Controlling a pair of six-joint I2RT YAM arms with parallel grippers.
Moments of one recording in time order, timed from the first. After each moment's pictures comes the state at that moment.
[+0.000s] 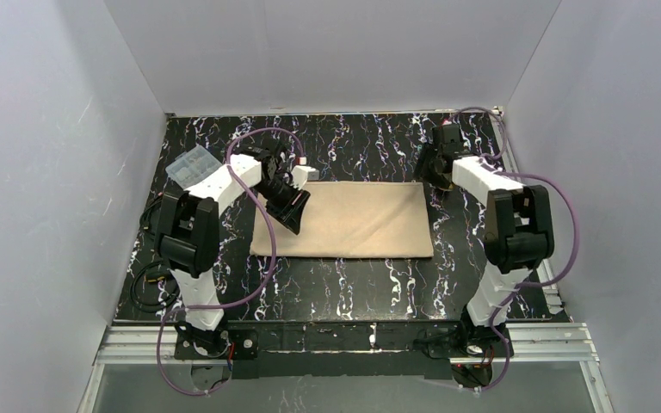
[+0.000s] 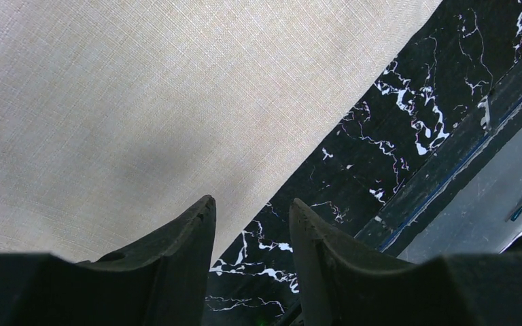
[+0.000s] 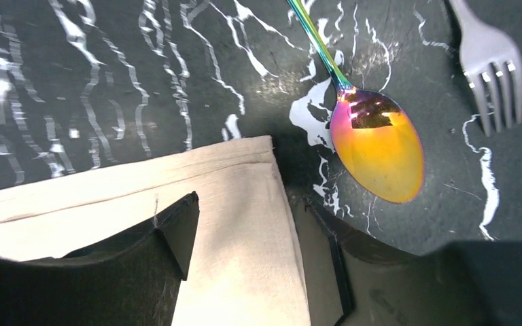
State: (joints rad) left arm -0.35 1.86 1.41 -1.03 0.51 0.37; right arm 0.17 1.85 1.26 -0.35 0.08 0.44
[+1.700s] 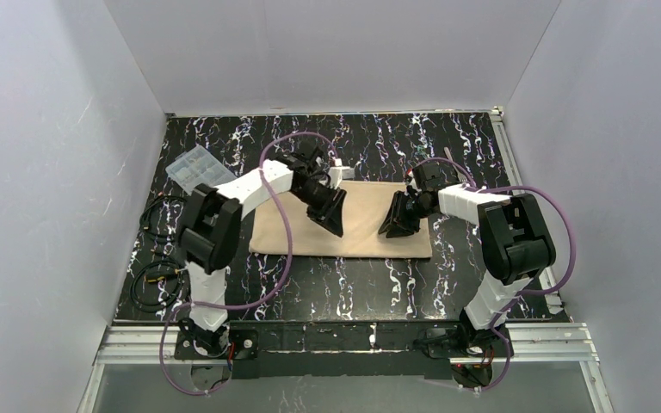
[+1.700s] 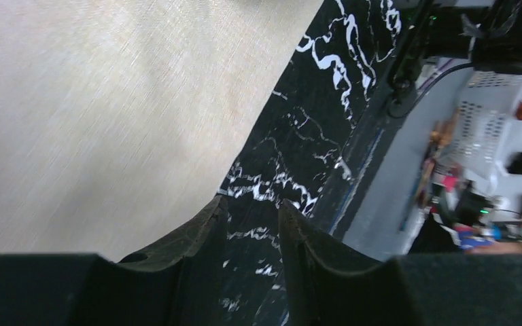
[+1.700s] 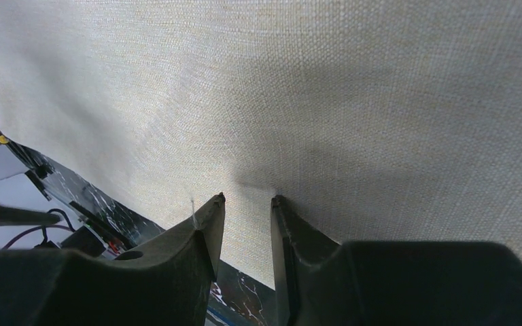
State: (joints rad) left arm -0.54 1.91 1.46 -0.82 0.75 0.09; right arm 0.30 1.75 0.95 -0.38 -0.48 0.57
